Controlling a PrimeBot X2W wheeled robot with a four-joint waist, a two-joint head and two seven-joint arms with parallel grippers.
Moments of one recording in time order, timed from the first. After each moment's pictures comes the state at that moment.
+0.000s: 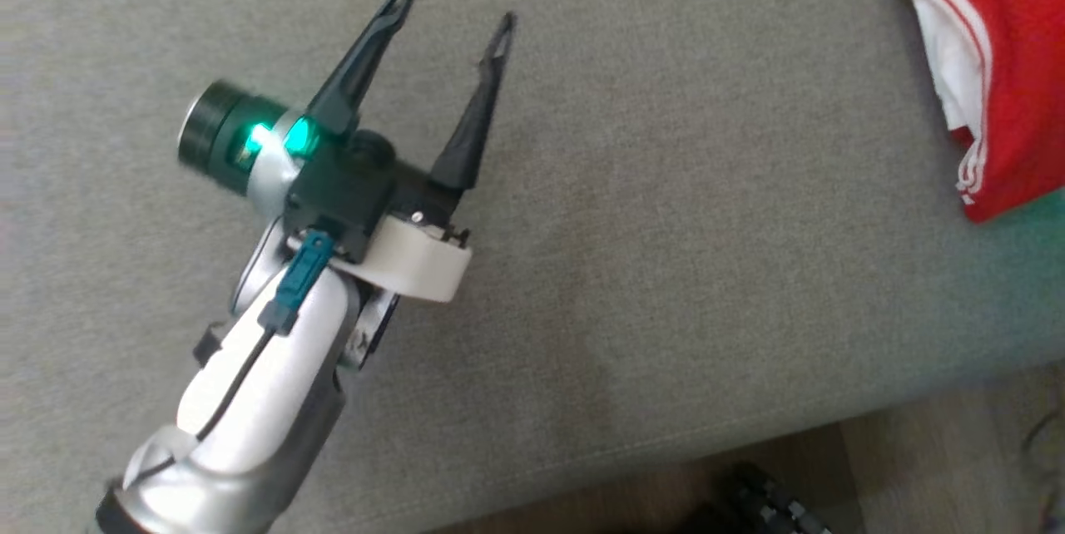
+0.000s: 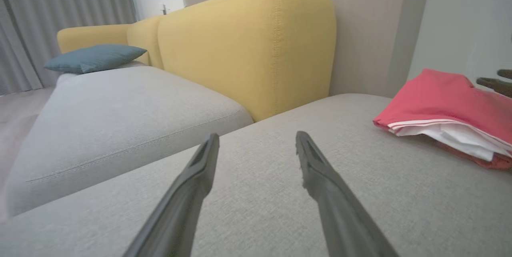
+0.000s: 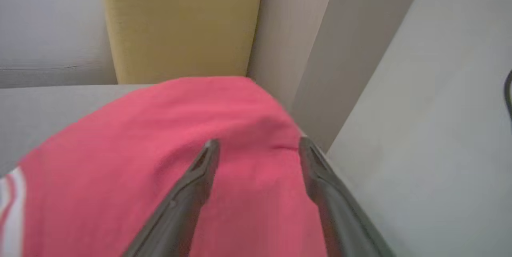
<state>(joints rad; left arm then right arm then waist) -0.57 0.22 -0.58 0.02 -0.09 0.13 -0.24 -0.61 -0.22 -0.44 0.47 -0.03 0.13 -0.15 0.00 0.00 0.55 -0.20</state>
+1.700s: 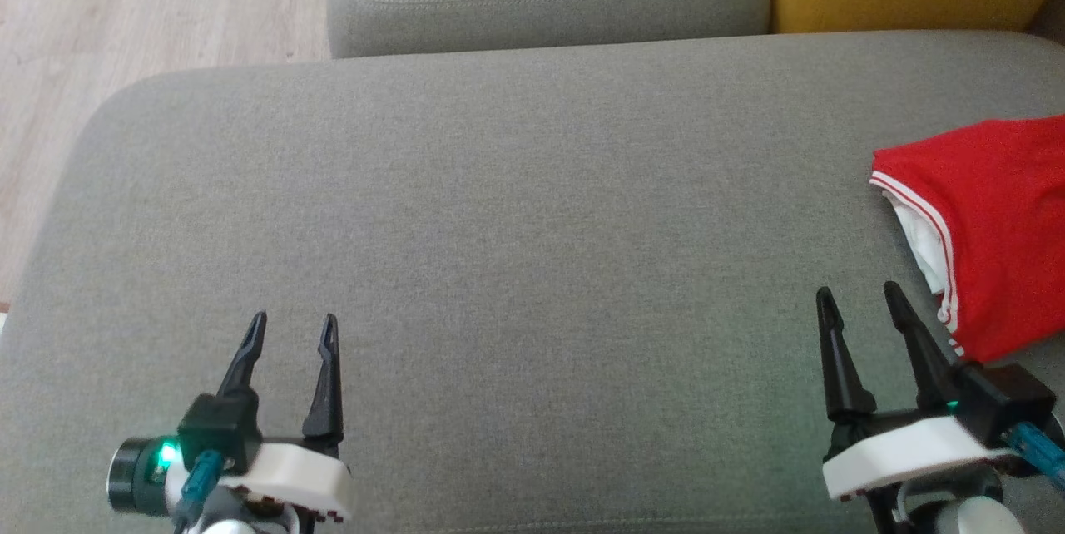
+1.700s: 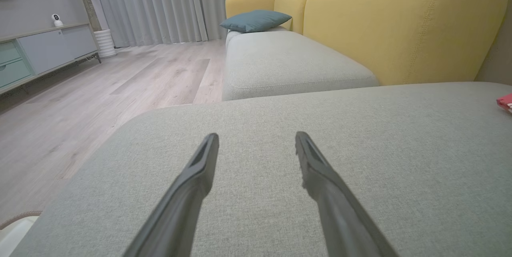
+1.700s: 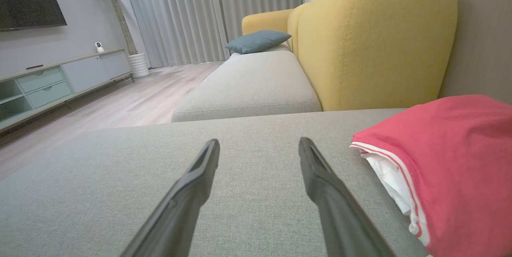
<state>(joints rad) 0.04 0.28 -0.38 0.08 -0.27 0.27 -0.25 0.10 -0.05 0.02 -0.01 0.16 0.13 -0.06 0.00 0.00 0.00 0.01</state>
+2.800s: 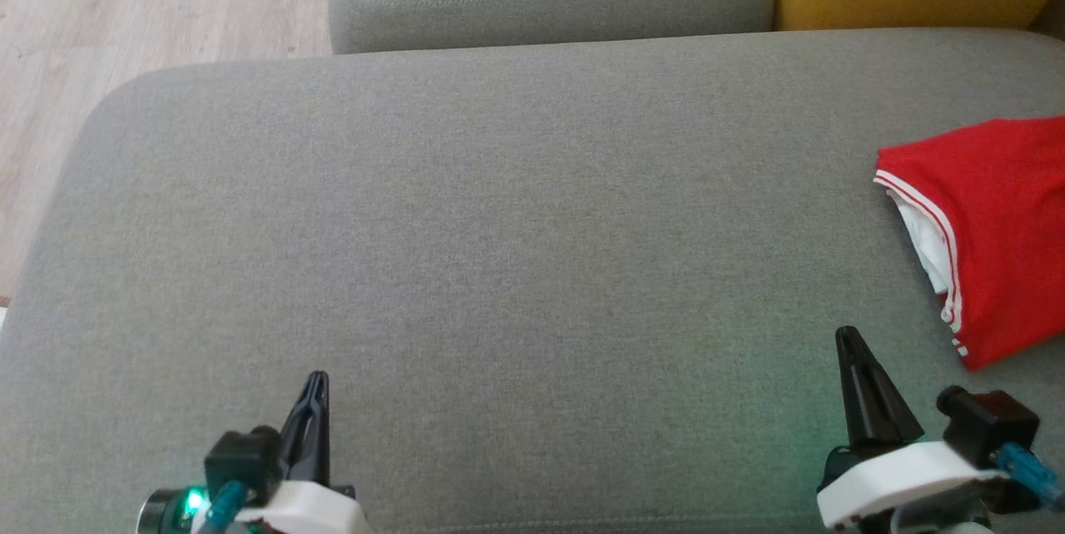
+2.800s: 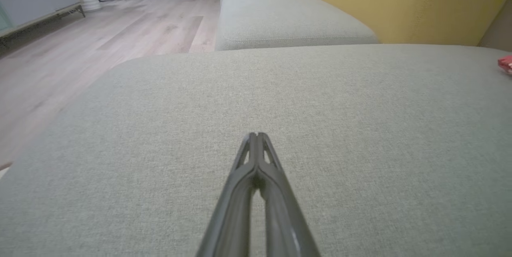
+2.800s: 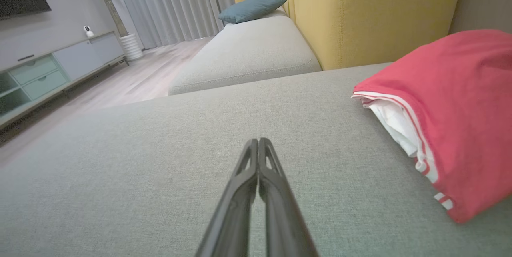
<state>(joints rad) 0.09 0.25 -0.42 0.16 -0.31 0.27 -0.24 0.14 -0.05 0.02 0.07 0.21 0.13 -0.05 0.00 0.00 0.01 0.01</state>
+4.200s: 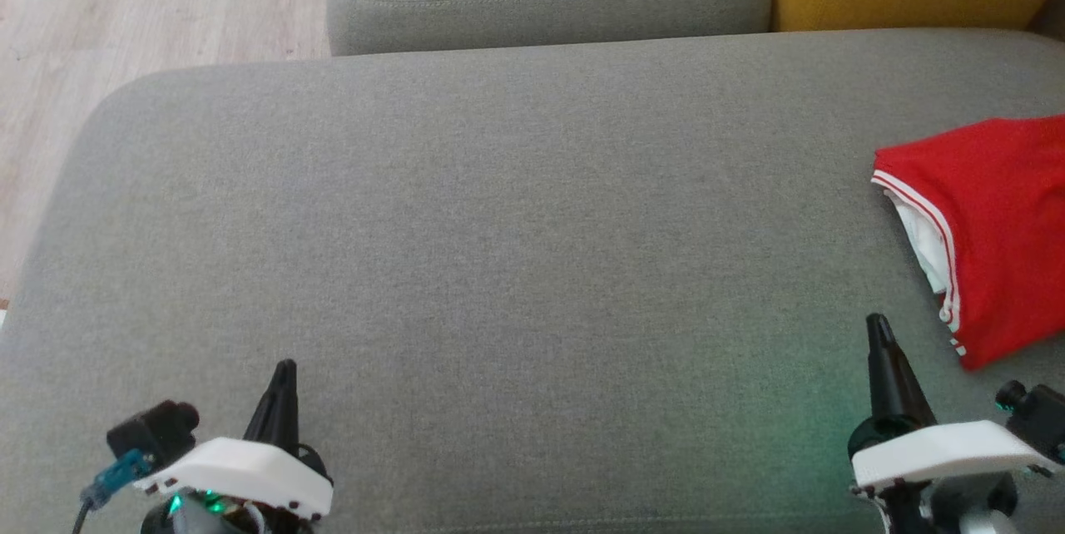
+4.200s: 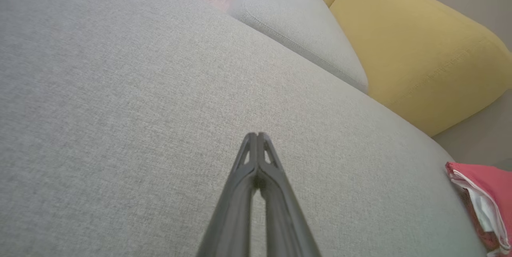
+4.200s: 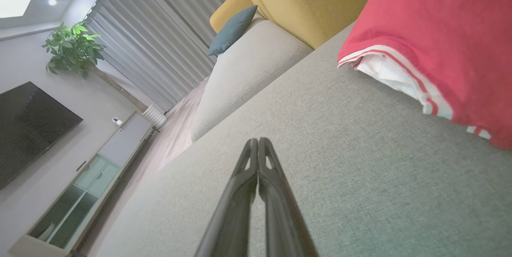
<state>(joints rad) 0.05 0.20 -0.28 0.20 -0.76 0.14 -0.14 0.09 -0.05 0.00 0.14 0.70 0.13 -0.02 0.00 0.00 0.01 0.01</state>
